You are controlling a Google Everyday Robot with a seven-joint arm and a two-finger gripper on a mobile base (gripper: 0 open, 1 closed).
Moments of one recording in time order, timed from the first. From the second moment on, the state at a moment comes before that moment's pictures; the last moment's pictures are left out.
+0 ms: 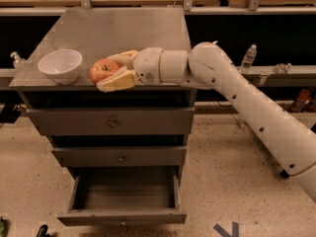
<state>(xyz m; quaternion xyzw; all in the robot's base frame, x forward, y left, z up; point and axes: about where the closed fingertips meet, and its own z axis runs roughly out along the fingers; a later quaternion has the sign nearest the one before) 0.640 0.110 0.901 -0.49 0.57 0.34 0.56</state>
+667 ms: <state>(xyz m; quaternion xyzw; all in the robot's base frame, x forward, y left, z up) 0.591 0.138 0.887 -0.60 0.52 0.37 0.48</state>
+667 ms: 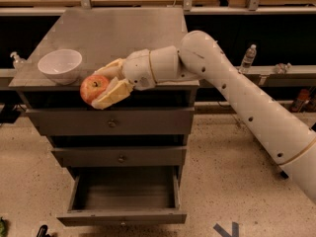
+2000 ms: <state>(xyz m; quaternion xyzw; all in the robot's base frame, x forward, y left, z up) 0.555 0.116 0.833 -0.48 0.61 0.39 0.50</state>
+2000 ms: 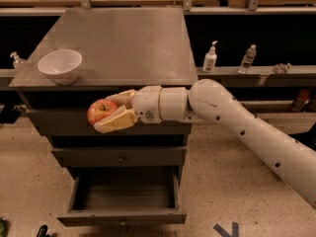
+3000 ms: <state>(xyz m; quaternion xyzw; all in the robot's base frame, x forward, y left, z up) 0.543 0.089 0.682 -0.44 0.66 0.40 0.45</state>
